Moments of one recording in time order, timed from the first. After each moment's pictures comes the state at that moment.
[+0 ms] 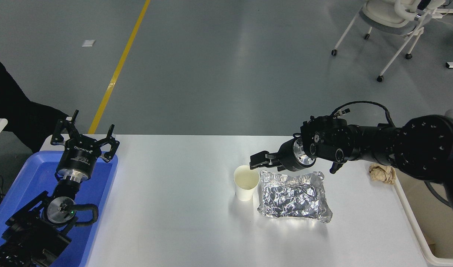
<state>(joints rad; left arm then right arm) -0.53 0.26 -0.96 -0.46 -0.10 -0.69 -0.39 1.36 0.00 -1.02 0.69 -0.23 0.37 0.26</state>
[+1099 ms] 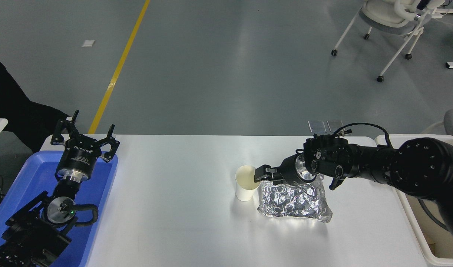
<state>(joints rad) -0.53 0.26 -0.96 -0.46 -0.10 -0.69 -0.39 1.26 0.00 -0.98 0.64 -0.23 0.37 0.27</state>
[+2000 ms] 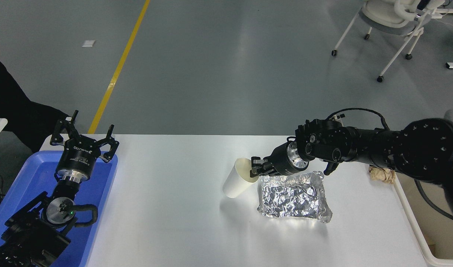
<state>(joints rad) -0.53 0.26 -0.96 -0.46 -0.10 -0.69 -0.39 1.51 0.00 -0.96 0.79 -0.15 0.50 0.27</state>
